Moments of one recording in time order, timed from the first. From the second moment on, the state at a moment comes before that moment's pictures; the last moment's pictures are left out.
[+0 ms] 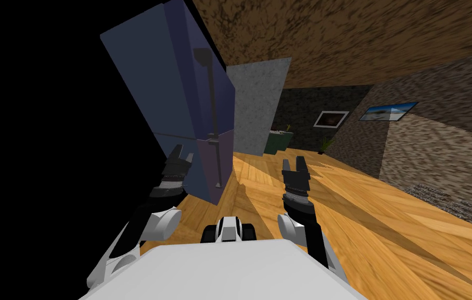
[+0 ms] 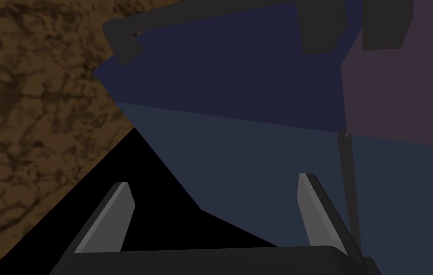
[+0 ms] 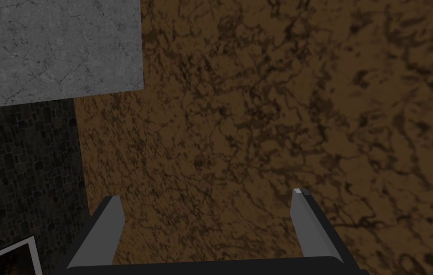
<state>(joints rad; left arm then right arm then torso) 0.38 0.14 -0.07 -2.40 0.11 -0.21 -0.12 0.51 0.02 -0.05 -2.34 0.04 -0.56 0.08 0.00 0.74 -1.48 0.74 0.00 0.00</state>
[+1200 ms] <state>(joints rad) 0.32 0.13 -0.07 -2.45 0.11 0.09 -0.08 0.51 0.02 -0.05 -2.34 0.04 -0.56 0.08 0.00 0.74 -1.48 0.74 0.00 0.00</state>
